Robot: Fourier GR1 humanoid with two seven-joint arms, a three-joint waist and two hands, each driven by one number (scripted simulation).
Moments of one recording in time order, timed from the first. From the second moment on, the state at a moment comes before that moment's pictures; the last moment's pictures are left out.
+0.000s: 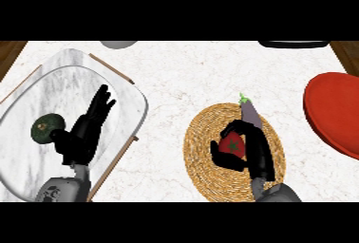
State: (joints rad) left arm -0.13 0.10 -0.07 -1.54 -0.01 0.09 0.07; right arm -0.15 -0.18 0.47 -1.54 0.42 -0.50 0.43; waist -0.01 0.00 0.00
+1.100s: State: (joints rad) left arm -0.15 0.08 -0.07 -1.53 -0.03 0.09 0.07; right arm -0.41 -0.33 0.27 -2.14 0.79 -0.15 0.93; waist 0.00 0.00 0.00
